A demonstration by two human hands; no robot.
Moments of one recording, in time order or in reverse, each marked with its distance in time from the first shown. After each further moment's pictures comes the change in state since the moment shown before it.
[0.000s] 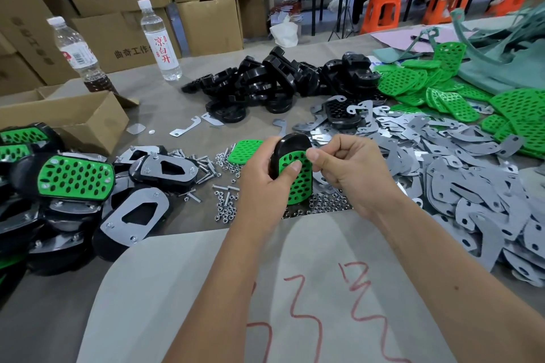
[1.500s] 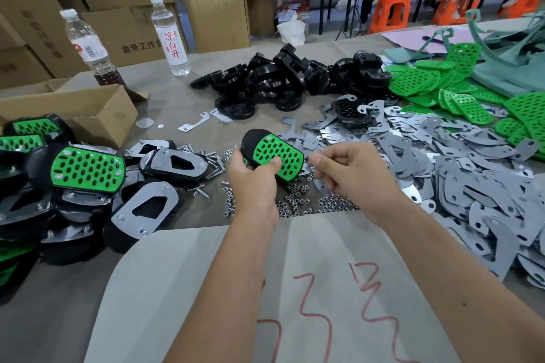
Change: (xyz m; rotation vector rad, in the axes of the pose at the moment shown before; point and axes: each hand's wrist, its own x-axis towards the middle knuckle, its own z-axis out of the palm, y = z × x) left_hand 0.017 -0.015 -0.002 -0.436 0.460 -0.447; right_hand -0.002 0.003 0.008 -0.326 -0.016 0.076
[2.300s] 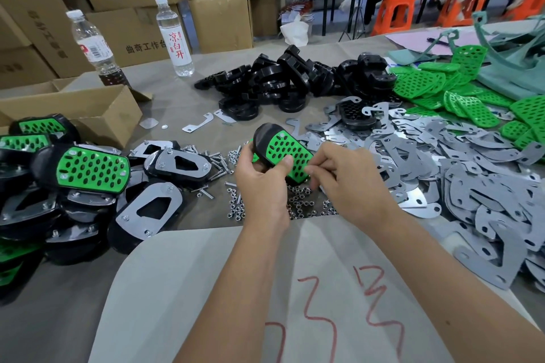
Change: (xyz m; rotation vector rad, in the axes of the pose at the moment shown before) left_hand -0.011 -0.003 0.005 -0.048 -0.075 0.124; right_hand -0.002 0.001 0.014 -0.516 0.069 -0.401
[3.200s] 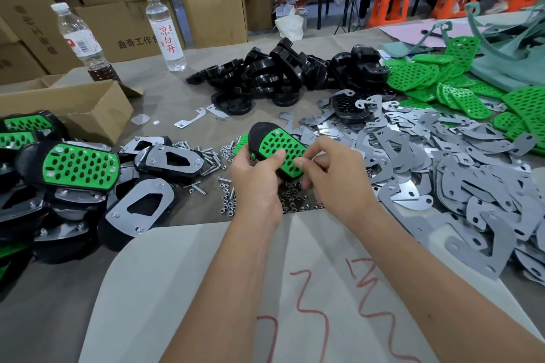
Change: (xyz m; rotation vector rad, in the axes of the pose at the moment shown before) left_hand 0.000 0.004 0.001 -0.099 -0.013 -0.158; right_hand -0.004 -0.009 0.011 0.191 0.049 0.312
